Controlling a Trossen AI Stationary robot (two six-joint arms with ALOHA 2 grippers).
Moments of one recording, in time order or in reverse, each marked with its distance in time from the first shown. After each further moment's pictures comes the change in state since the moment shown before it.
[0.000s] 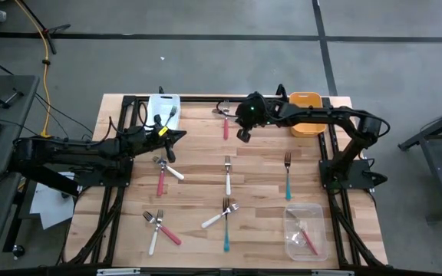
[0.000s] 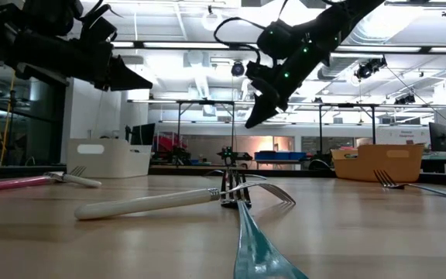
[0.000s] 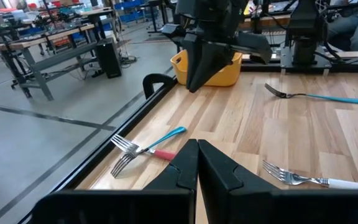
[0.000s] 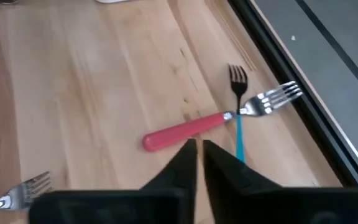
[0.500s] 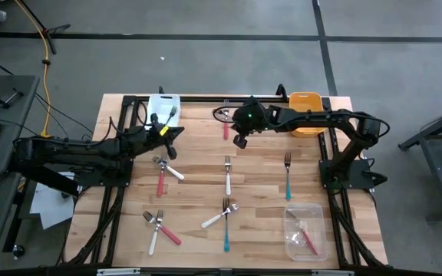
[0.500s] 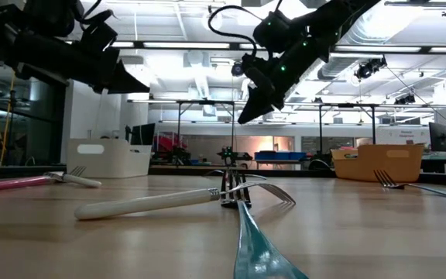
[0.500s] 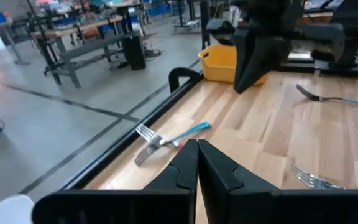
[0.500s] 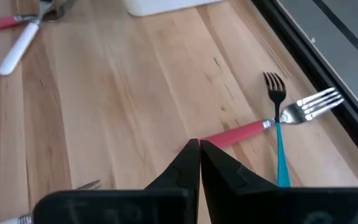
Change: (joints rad) left arm 0.001 0.000 0.000 -0.023 -0.111 -0.052; right arm 0.063 0.000 0.000 0.028 -0.003 0.096
